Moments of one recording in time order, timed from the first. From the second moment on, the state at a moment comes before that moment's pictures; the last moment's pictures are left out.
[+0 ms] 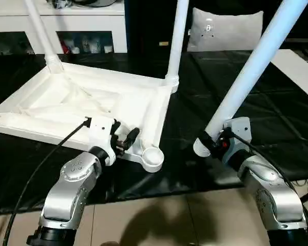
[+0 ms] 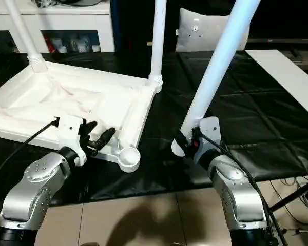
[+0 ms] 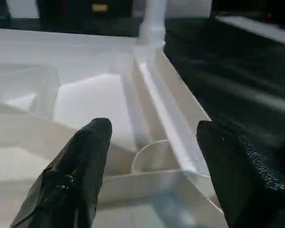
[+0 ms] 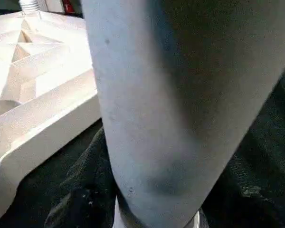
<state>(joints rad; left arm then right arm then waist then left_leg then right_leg) -0.15 0.16 -0.04 -0.16 -0.19 0.45 -0.30 -0.13 -0.24 -0.01 -0.09 0.23 0.44 0.37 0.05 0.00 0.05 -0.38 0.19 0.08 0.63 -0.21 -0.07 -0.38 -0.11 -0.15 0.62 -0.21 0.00</state>
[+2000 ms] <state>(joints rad) -0.02 0.13 0.03 -0.29 -0.14 0.42 -0.15 -0.09 -0.22 0.00 -0.12 0.23 0.43 0.35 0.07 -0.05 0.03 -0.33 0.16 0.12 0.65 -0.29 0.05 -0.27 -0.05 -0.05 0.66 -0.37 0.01</state>
